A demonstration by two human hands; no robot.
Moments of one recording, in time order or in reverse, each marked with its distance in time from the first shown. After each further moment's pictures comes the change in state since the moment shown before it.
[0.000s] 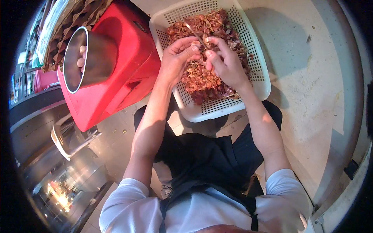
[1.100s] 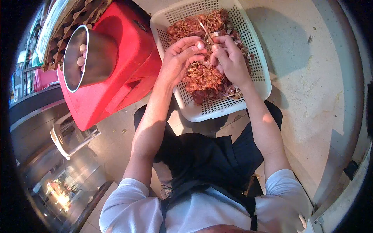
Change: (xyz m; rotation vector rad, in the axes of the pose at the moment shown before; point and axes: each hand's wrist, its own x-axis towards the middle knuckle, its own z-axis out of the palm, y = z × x) left_hand -0.001 0.003 0.004 -0.030 -0.068 -0.018; right_hand 0.004 -0.001 -0.008 0.046 0.009 0.093
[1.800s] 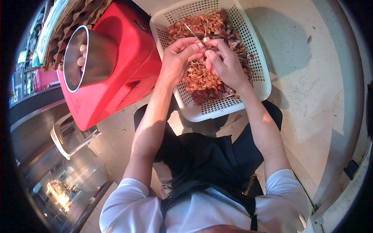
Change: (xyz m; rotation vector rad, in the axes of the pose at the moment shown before) left_hand 0.000 -0.002 0.003 0.086 0.116 0.034; right_hand -0.004 0.001 0.008 -0.030 -0.064 -0.054
